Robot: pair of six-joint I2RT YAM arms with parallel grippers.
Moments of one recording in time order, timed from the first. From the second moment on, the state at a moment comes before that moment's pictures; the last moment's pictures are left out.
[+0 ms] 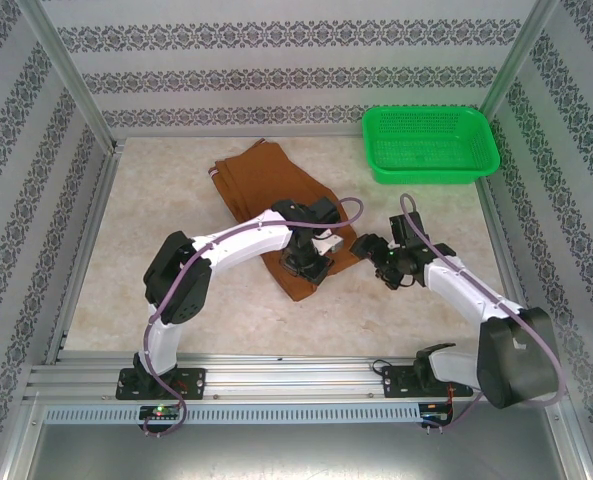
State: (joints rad) left arm -0.83 2.02 1.66 -1.04 0.32 -0.22; right arm 0.24 1.26 0.67 -0.45 -0.31 0.95
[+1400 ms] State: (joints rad) left arm -1.04 1.98 1.31 -0.67 -0.35 -0.03; right arm 0.26 1.43 0.68 -0.27 -0.42 1.03
